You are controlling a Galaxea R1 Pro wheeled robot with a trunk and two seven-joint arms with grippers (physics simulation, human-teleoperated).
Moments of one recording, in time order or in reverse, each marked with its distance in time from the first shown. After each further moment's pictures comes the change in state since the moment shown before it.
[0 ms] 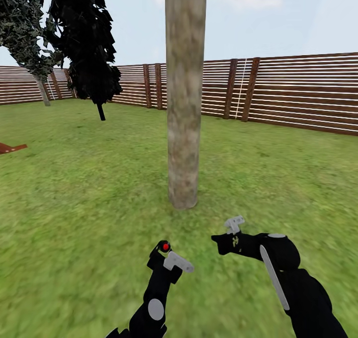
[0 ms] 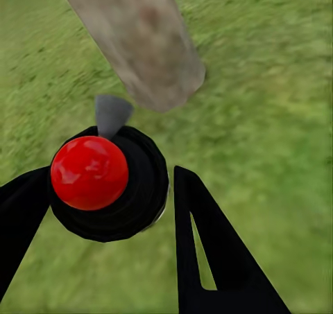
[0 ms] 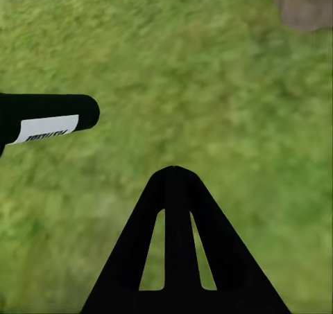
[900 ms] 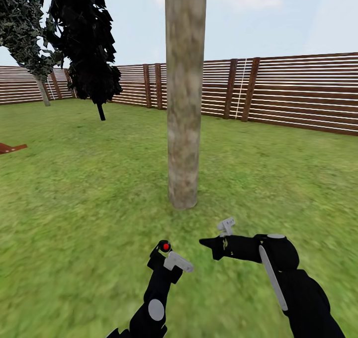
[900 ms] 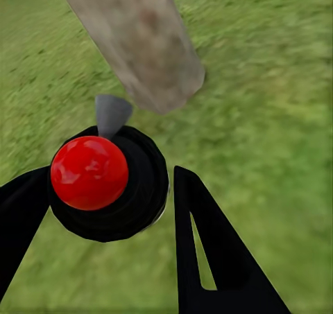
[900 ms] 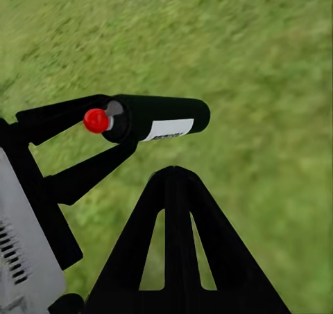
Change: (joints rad) left arm 0.000 -0.001 -0.003 0.002 -0.001 -0.005 0.003; right arm 0.004 0.018 -0.011 0.000 0.000 -0.009 0.263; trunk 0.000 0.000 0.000
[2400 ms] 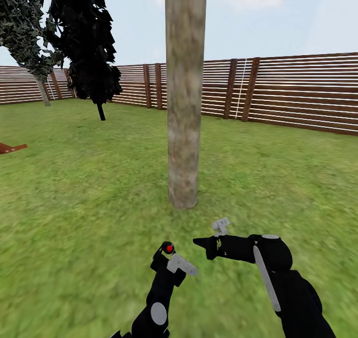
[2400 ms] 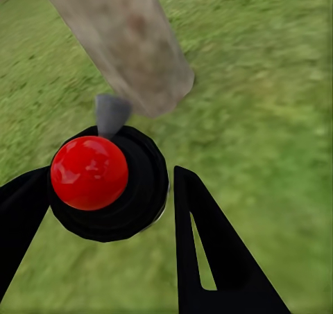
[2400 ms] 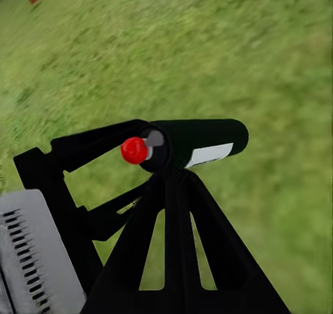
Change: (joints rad) left arm 0.000 -0.002 -0.030 0.000 0.002 0.000 -0.003; right arm 0.004 0.053 0.000 0.000 -0.002 -0.001 0.000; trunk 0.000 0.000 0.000
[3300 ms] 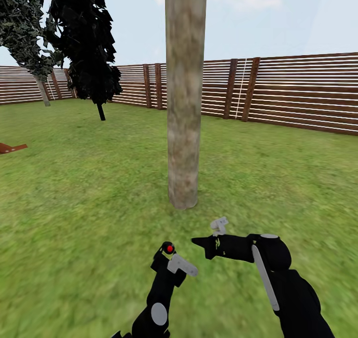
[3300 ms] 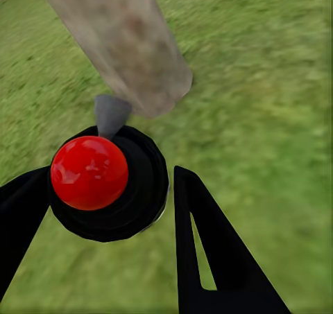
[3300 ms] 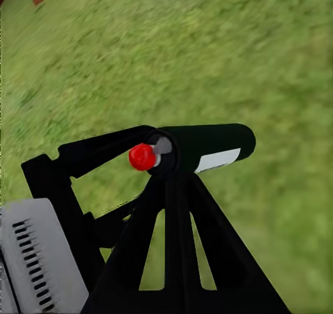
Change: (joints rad) left arm 0.000 0.000 -0.003 0.000 0.000 0.000 -0.002; right arm -0.004 0.007 0.003 0.000 -0.001 0.003 0.002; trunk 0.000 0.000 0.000
